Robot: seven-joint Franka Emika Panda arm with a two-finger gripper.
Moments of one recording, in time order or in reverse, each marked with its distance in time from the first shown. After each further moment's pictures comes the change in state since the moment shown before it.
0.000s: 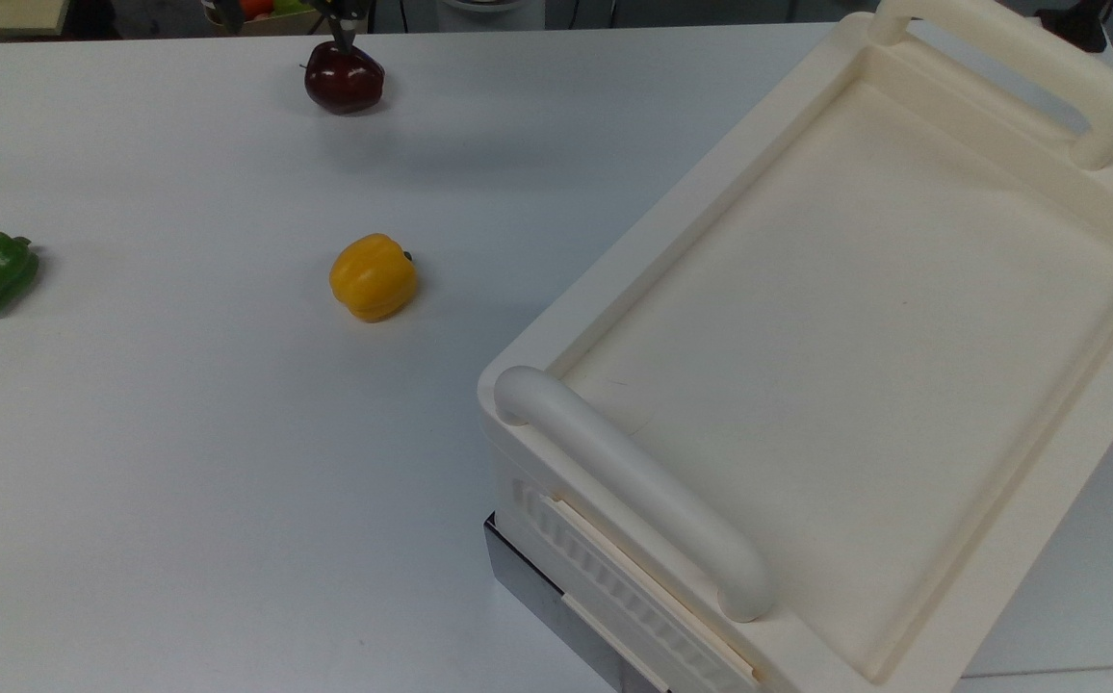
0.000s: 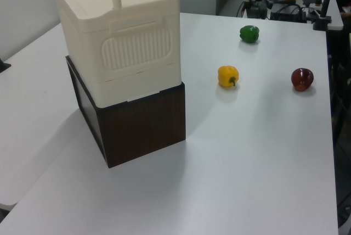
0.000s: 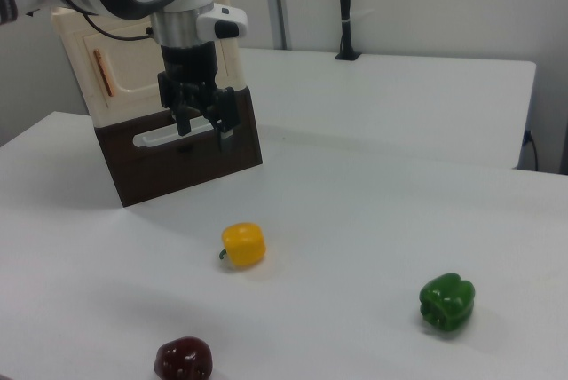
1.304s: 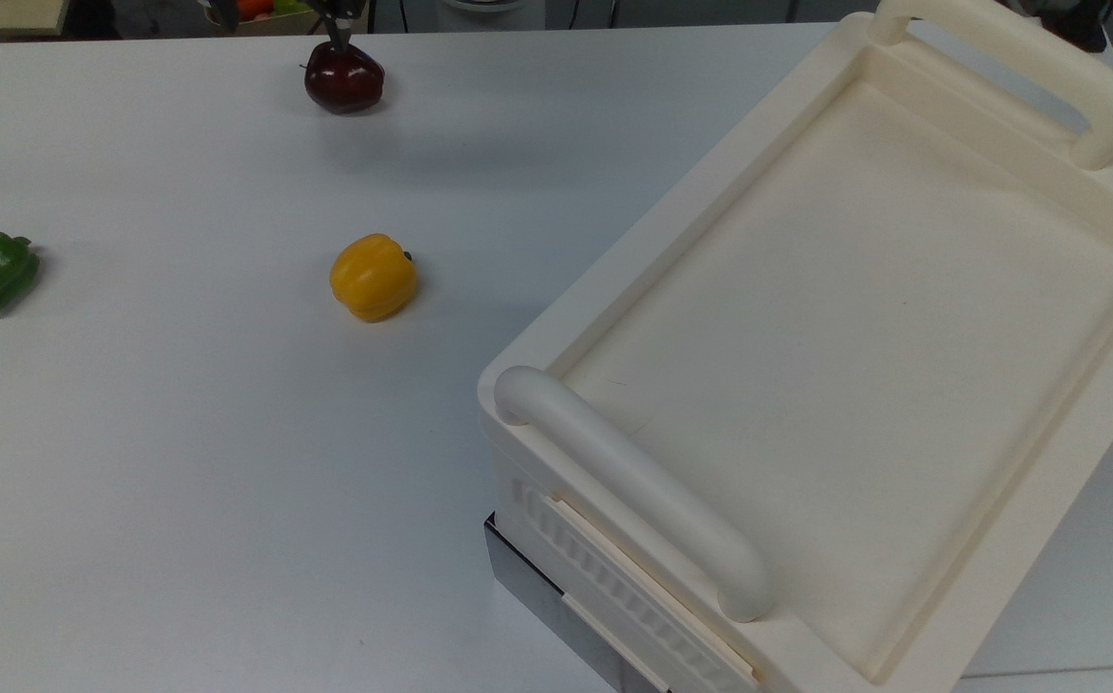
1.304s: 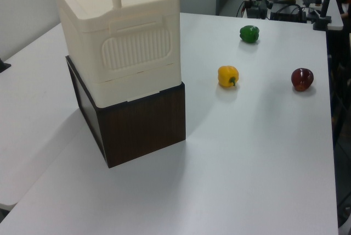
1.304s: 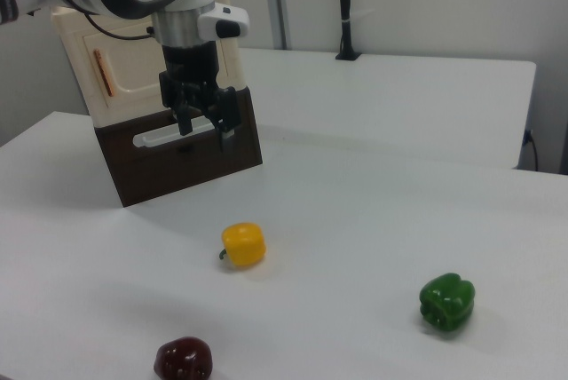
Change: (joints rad) arm 0.000 0.000 -0.005 0.002 0.000 0.000 0.000
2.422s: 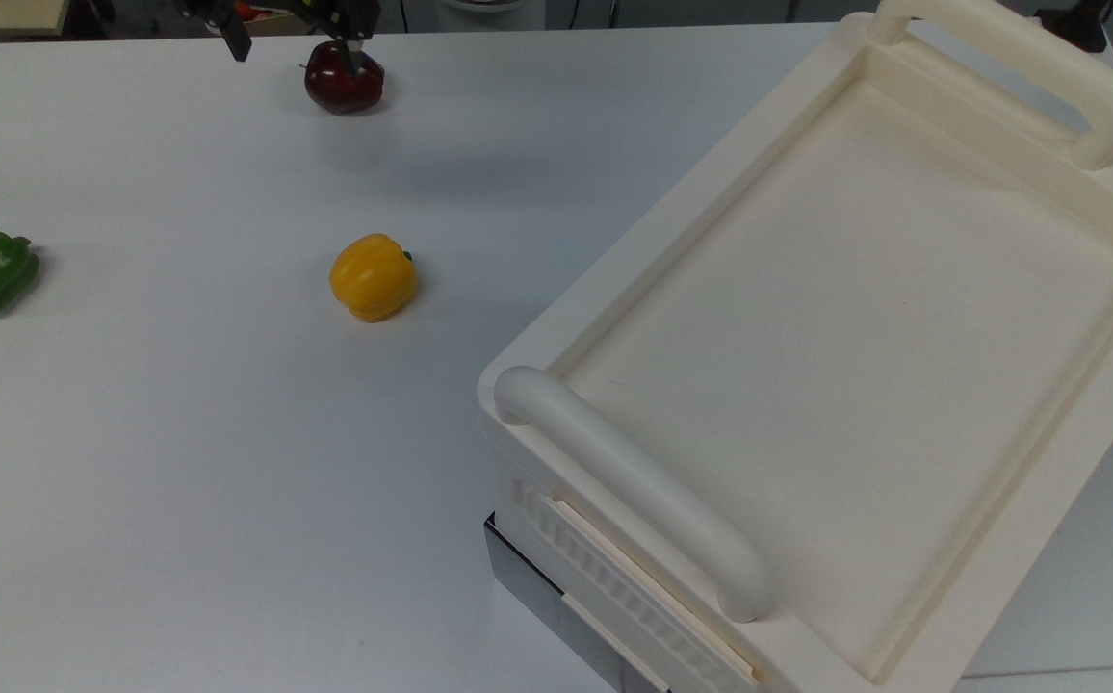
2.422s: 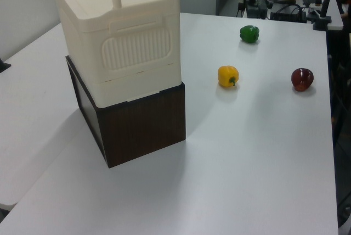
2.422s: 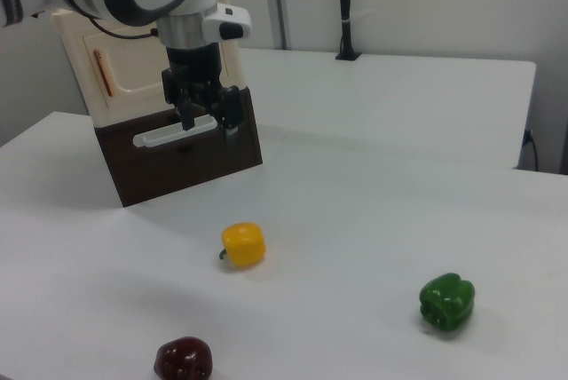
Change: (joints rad) arm 0.001 0.019 0.006 -0.003 0.050 0.074 -0.035
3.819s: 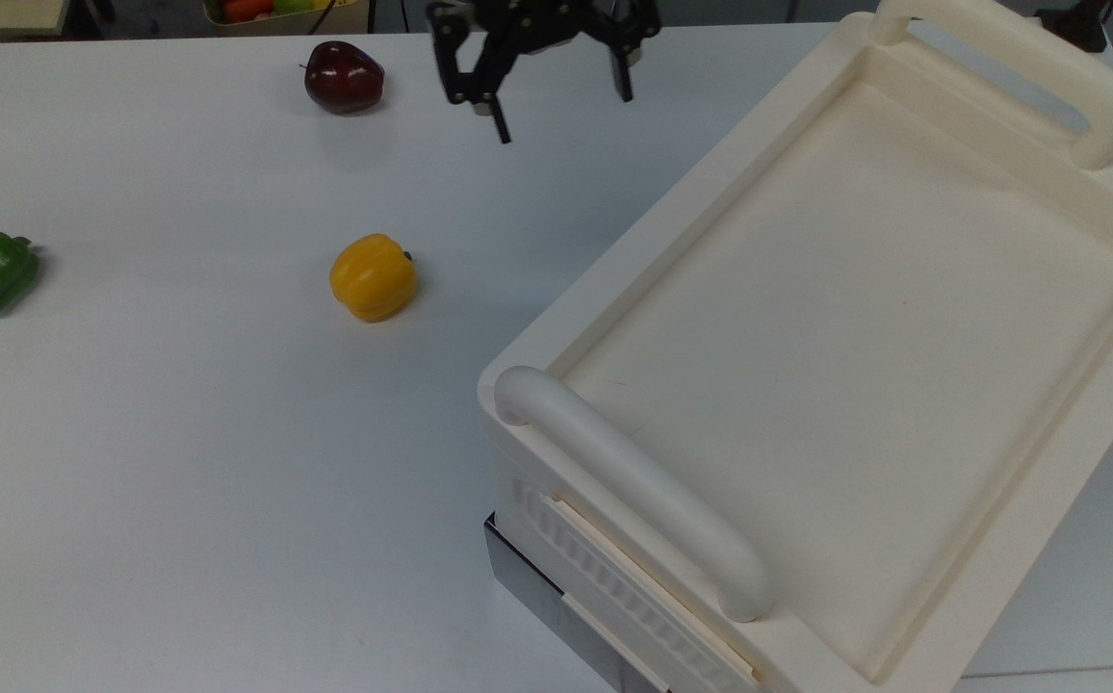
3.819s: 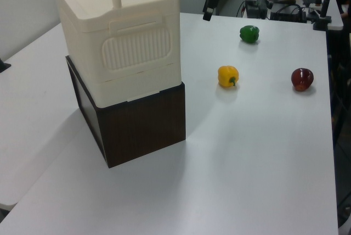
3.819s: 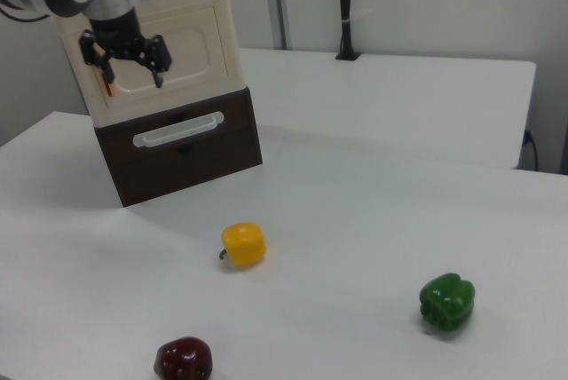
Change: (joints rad) arm 0.127 0.030 0.193 0.039 0.089 0.256 -0.205
